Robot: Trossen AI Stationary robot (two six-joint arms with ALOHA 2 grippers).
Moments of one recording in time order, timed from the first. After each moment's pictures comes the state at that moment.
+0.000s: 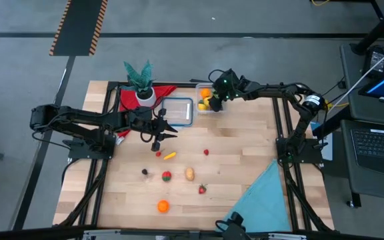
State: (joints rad) left arm 0.19 1.18 0.52 0.22 0.19 0.19; right arm -0.66 1.80 1.05 -0.05 -0.16 -0.01
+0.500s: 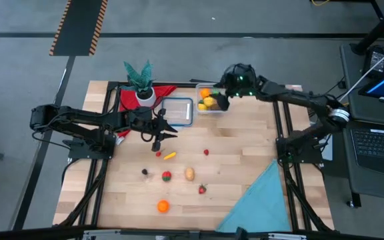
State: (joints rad) left arm 0.19 1.18 0.52 0.22 0.19 0.12; right arm -0.59 1.46 1.01 -0.07 -0.26 -0.08
